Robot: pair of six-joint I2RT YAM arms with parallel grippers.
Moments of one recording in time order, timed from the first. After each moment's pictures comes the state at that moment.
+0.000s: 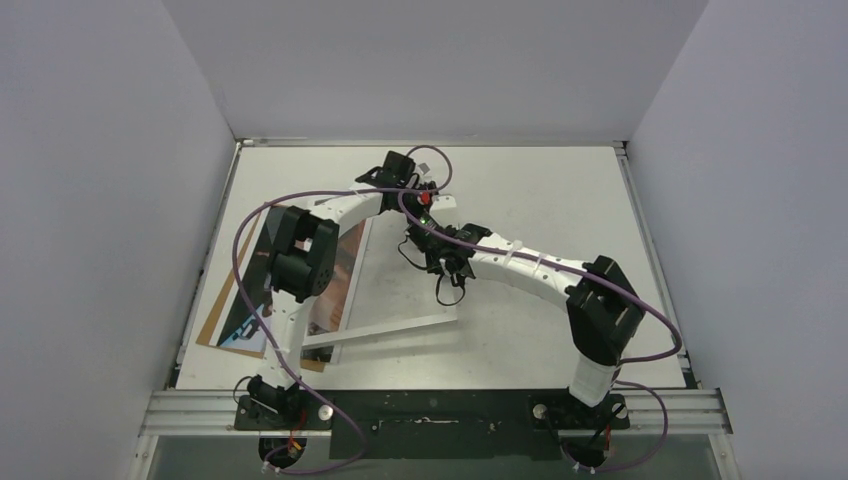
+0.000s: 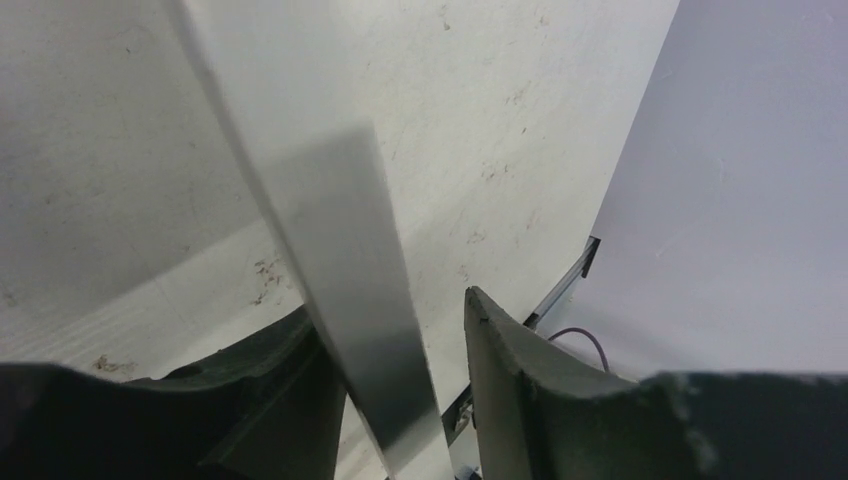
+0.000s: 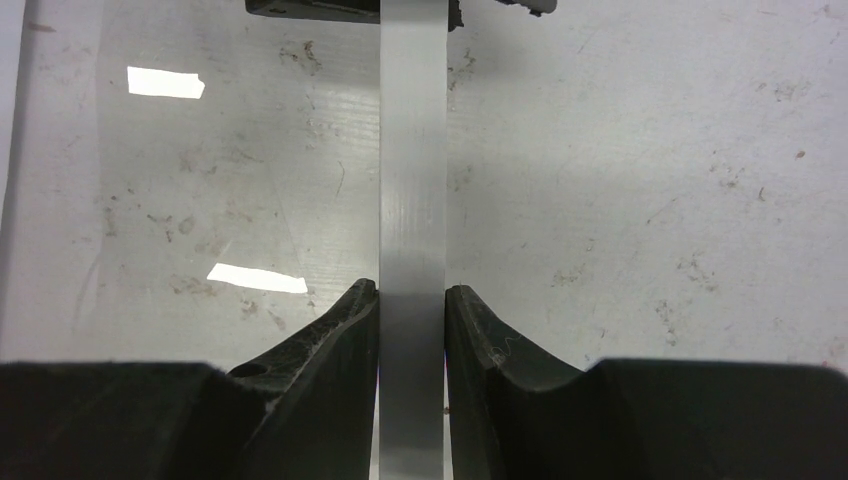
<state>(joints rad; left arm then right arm) -0.47 2.27 1.76 -0.40 0.64 -0.84 0.88 1.76 1.34 -0.63 0.47 0.61</state>
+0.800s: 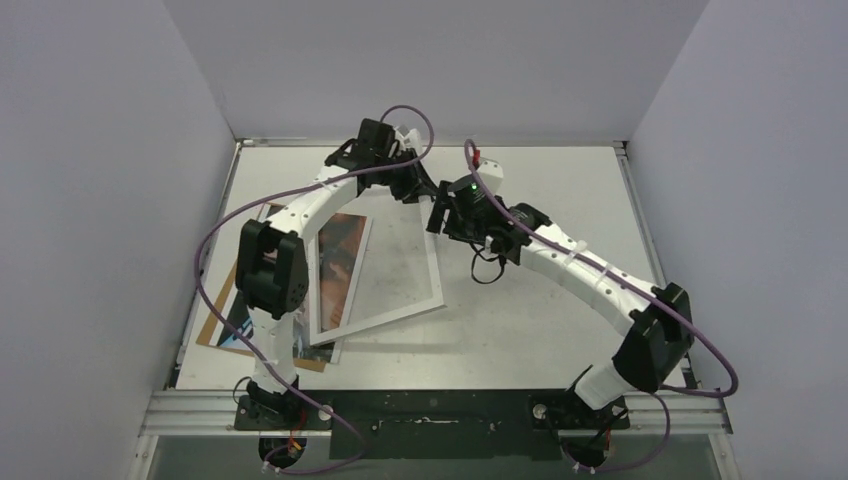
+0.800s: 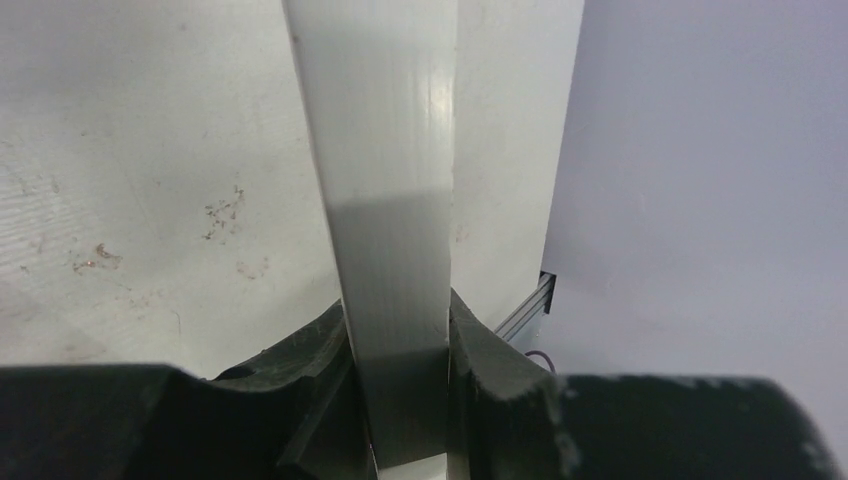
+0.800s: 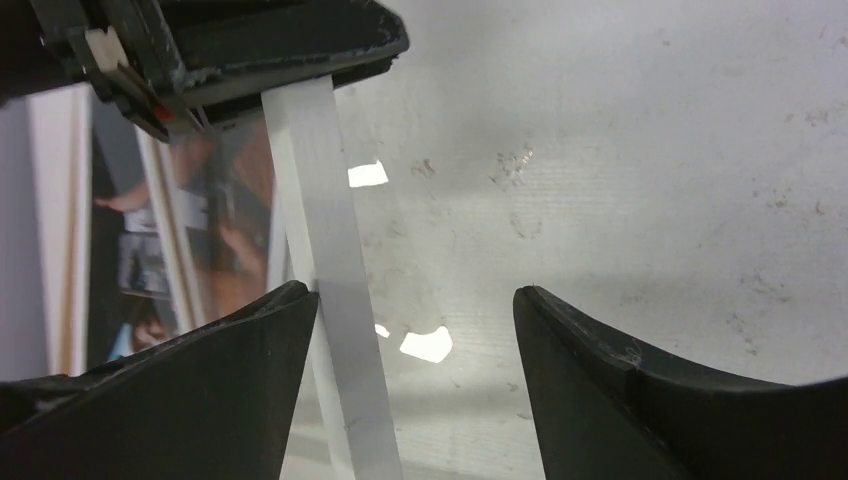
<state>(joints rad) -0.44 2.07 1.81 -0.52 0.55 -0.84 0.77 1.56 1.37 -0.60 0.33 0.77</state>
